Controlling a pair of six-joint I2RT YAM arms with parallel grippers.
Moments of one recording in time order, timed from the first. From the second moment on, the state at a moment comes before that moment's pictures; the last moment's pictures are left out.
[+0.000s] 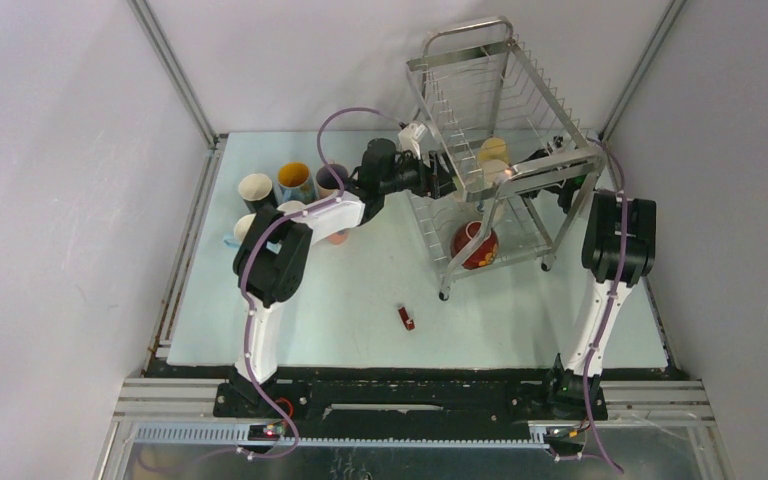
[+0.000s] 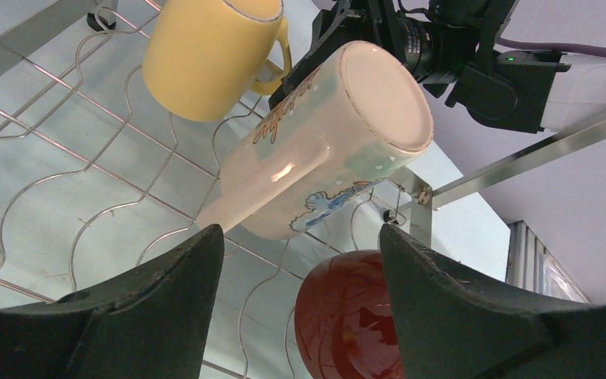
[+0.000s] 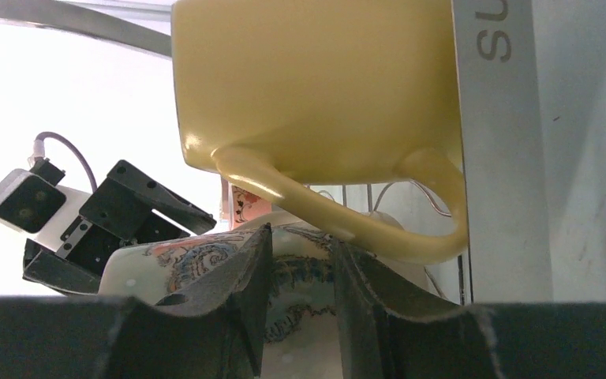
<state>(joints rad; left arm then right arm) -0.56 2.11 1.53 0.39 0.53 -0.50 -0.19 2.18 1.37 0.39 -1.06 0.95</state>
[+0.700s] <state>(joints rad) -0.55 2.23 1.70 0.30 0.65 -0.30 -0.17 2.20 1.38 0.39 -1.13 0.94</state>
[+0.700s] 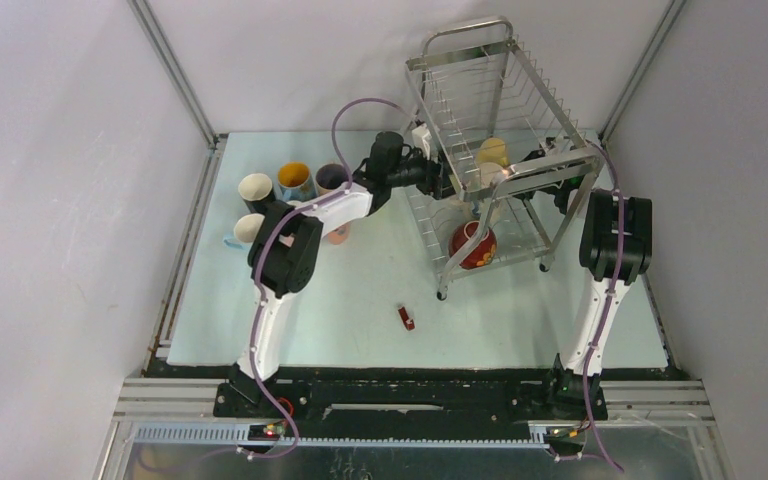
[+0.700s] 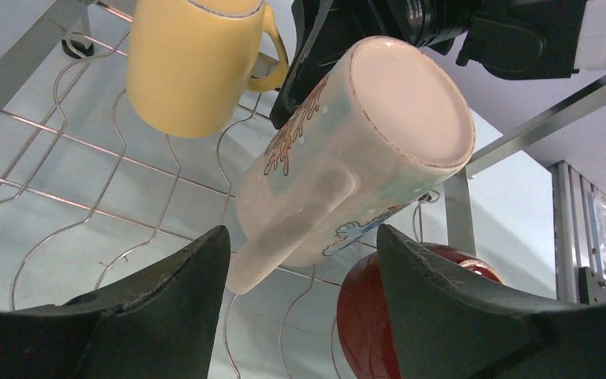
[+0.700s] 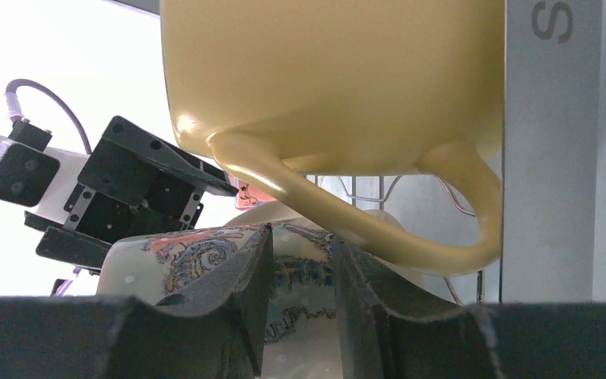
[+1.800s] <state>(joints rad) -0.54 2.34 1.80 0.34 0.85 -0.37 -0.16 2.20 1.38 0.45 -1.14 0.98</state>
